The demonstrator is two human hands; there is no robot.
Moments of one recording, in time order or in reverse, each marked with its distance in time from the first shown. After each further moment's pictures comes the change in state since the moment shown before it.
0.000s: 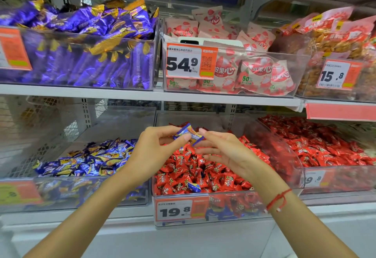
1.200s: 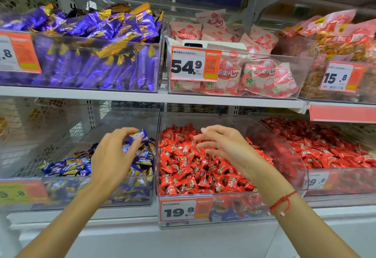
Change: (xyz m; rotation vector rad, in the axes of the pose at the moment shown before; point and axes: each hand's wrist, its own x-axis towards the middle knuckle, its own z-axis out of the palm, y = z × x) left_hand -0.018 -0.056 -0.055 0.693 0.414 -0.111; right_hand -0.006 -0.011 0.005 -0.023 0.057 -0.099
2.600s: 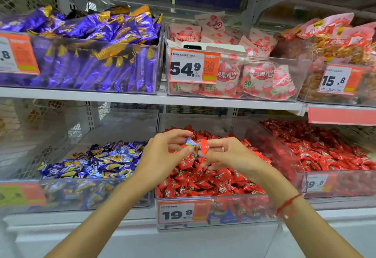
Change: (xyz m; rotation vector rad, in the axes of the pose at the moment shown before) left_hand -0.007 0.079 0.018 -0.483 -0.368 0.085; right_hand 0.006 0.022 -0.020 -0.195 -0.187 -0.023
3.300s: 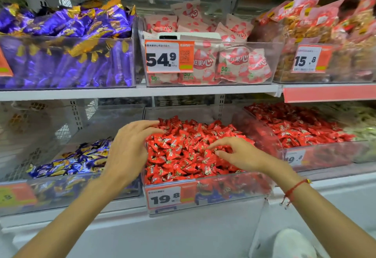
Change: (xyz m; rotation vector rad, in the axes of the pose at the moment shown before) left_hand -0.002 -0.029 -0.014 0.604 0.126 0.352; right_hand -0.033 0.039 -0.042 -0.722 0.059 -0.089
